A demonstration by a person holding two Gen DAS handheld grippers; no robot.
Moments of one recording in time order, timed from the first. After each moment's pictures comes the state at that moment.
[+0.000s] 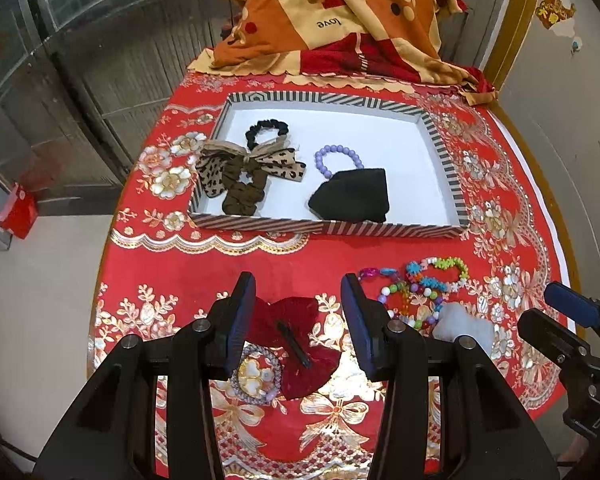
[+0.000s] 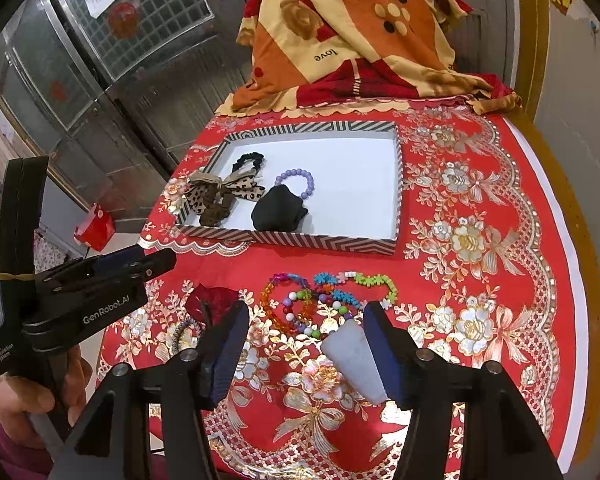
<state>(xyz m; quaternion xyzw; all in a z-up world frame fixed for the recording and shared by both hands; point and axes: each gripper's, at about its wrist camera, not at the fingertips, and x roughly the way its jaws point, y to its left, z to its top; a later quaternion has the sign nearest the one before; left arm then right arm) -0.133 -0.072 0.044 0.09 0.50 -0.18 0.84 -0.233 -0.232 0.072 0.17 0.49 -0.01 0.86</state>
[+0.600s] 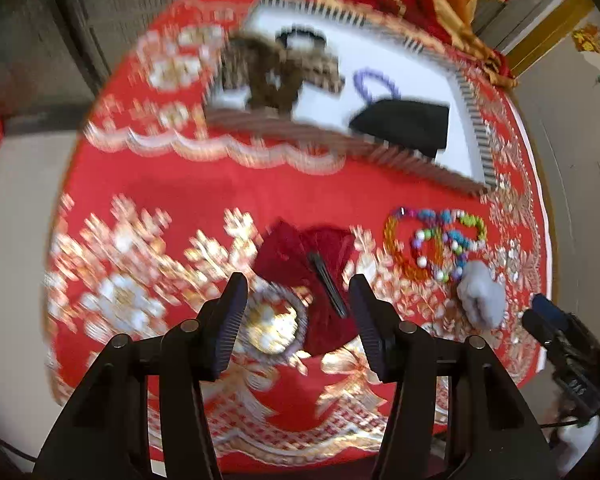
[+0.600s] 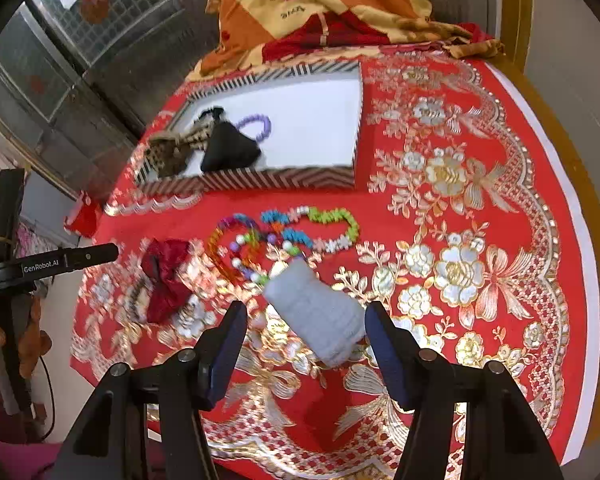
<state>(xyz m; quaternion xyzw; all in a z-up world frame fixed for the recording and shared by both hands) -0.112 -0.018 -0.023 0.01 0.63 -0.19 0.76 -0.259 -0.258 0.008 0.18 0.53 -0.02 0.83</state>
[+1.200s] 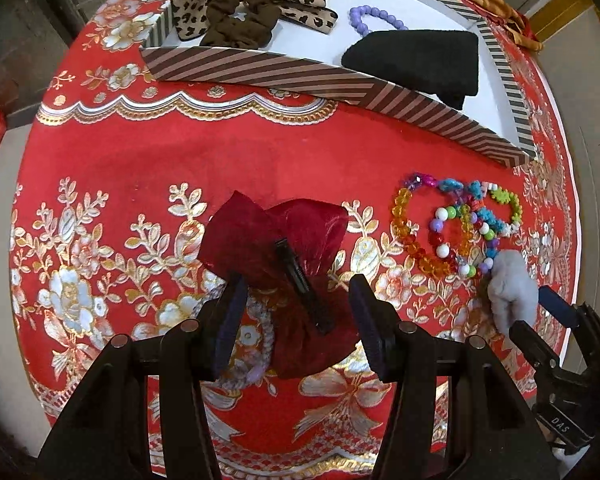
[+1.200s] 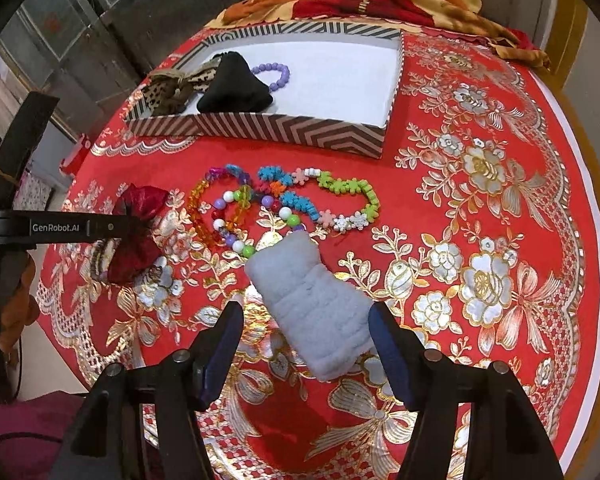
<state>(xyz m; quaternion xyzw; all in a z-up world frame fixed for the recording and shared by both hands) -0.108 -0.060 -0.067 0.05 0.66 -0.16 0.73 -0.239 -0.245 -0.034 0.11 0.58 0.02 0.81</state>
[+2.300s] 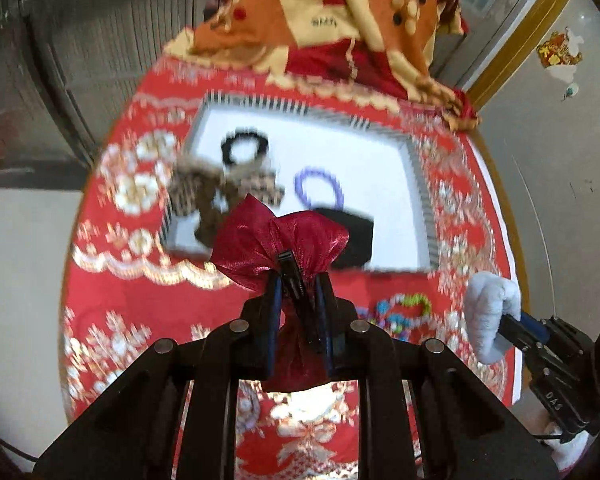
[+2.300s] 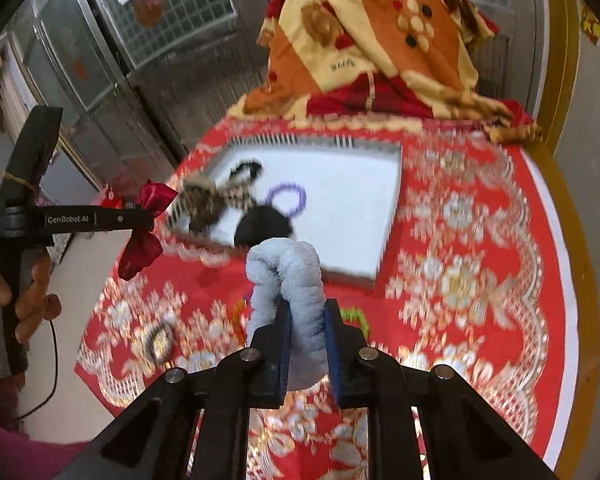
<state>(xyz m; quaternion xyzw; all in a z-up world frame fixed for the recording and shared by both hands) -0.062 -0.063 0.063 0.02 0.54 -0.23 0.81 -0.209 -0.270 0.069 0.13 0.46 0.04 0.88</state>
